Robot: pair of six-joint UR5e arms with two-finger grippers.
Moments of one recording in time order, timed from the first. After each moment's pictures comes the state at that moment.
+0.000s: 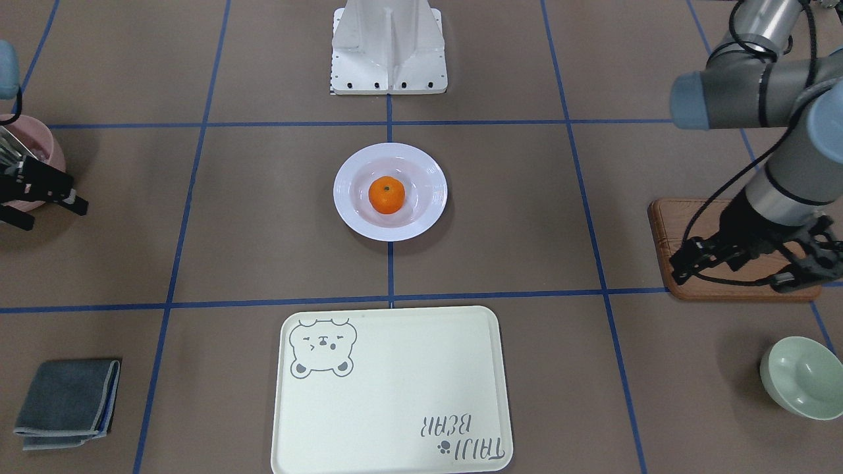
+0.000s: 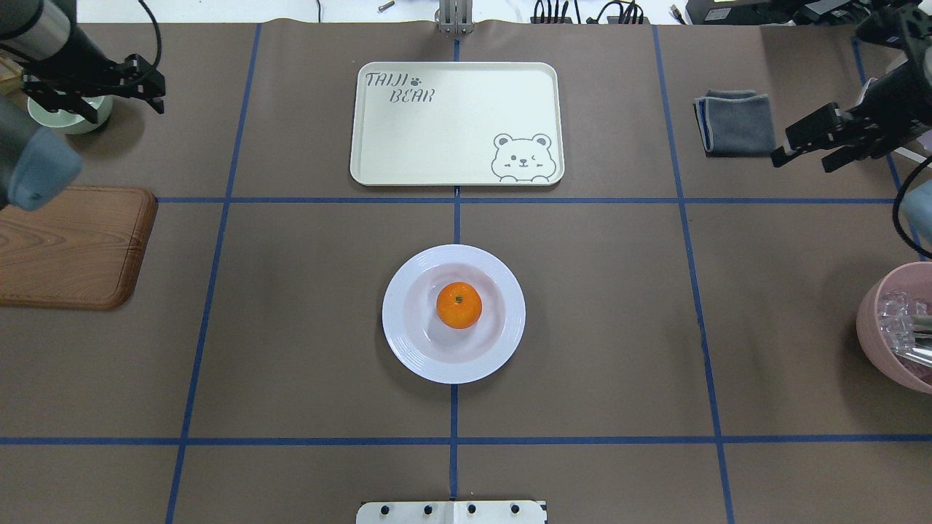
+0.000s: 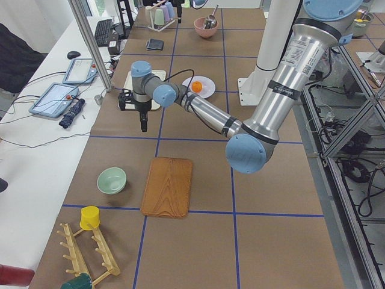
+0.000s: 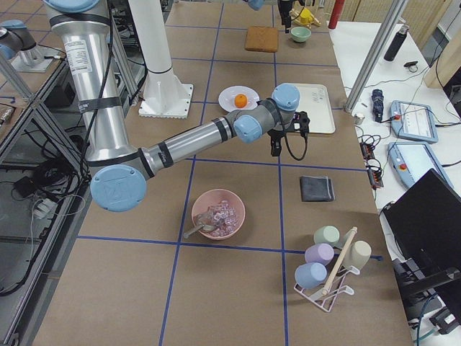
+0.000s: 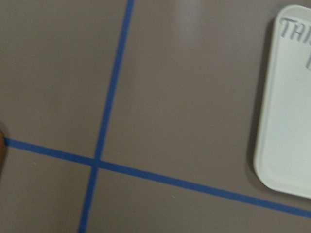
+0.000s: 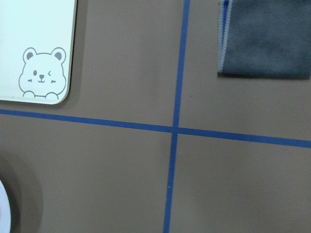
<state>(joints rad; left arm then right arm) -1.15 -1.98 -1.62 -1.63 -2.14 -0.82 1.16 -1.37 1.80 -1.32 2.47 0.69</state>
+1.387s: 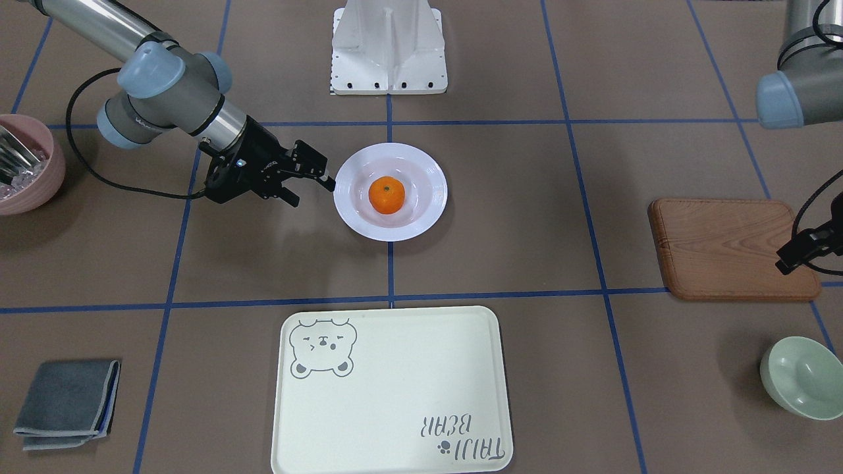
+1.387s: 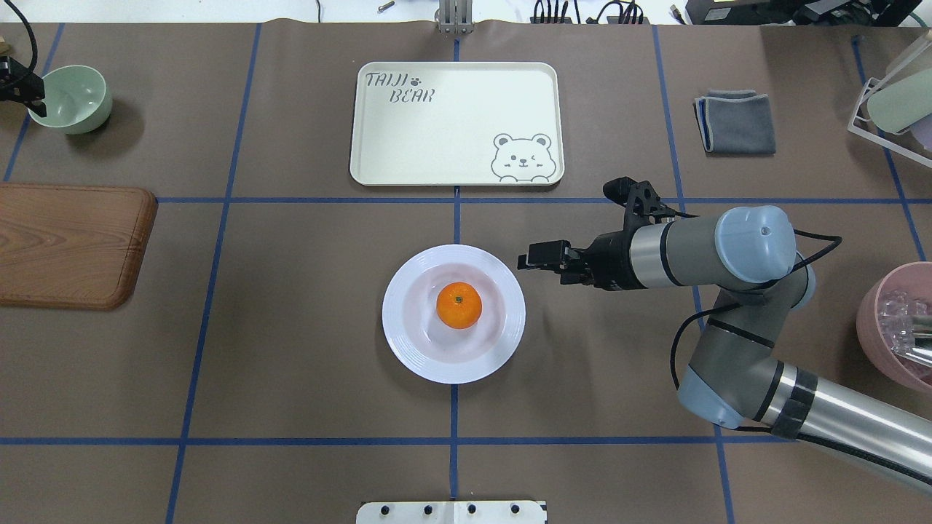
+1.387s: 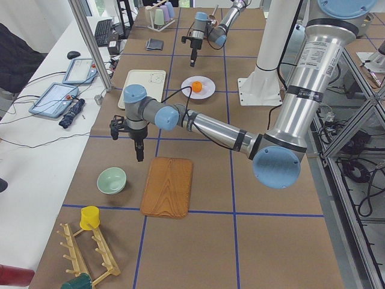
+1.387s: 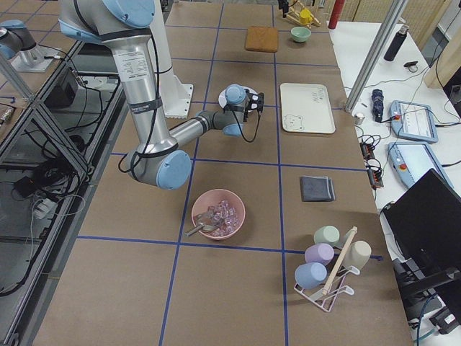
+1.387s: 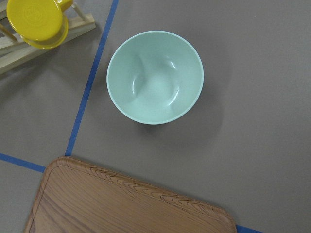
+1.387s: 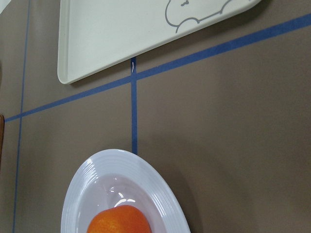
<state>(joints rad) -1.27 -1.86 -1.60 -1.63 -2.14 -0.74 0.56 -1.24 1.58 -0.45 1.93 1.55</state>
